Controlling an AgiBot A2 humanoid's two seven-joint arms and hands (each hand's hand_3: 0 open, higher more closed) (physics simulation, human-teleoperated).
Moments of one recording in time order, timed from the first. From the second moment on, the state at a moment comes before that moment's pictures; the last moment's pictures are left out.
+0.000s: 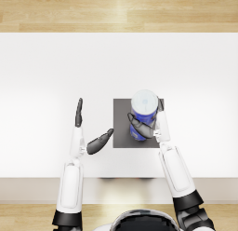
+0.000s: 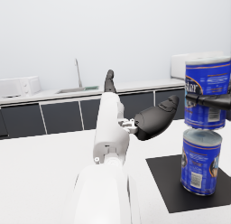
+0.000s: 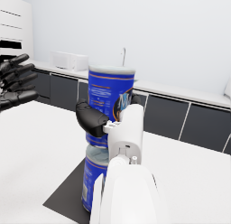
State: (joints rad) left arm 0.28 1.45 0.09 -1.71 1.51 0.00 0.00; right arm 0.52 -1.56 0.37 1.44 1.51 -0.22 -0.22
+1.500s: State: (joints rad) left arm 0.55 1.53 -0.02 -1.75 1.51 0.00 0.00; right arm 0.70 -1.52 0.17 1.70 1.51 -0.05 -0.05
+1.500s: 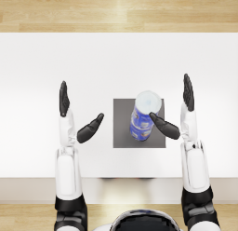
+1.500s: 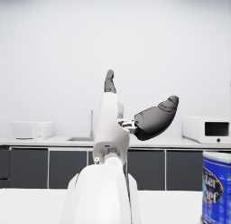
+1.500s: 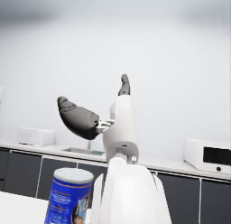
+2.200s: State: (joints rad) left arm 0.46 1.53 -0.12 -1.74 1.51 0.00 0.00; right arm 0.58 -1.53 -0.07 1.73 1.51 0.00 0.00
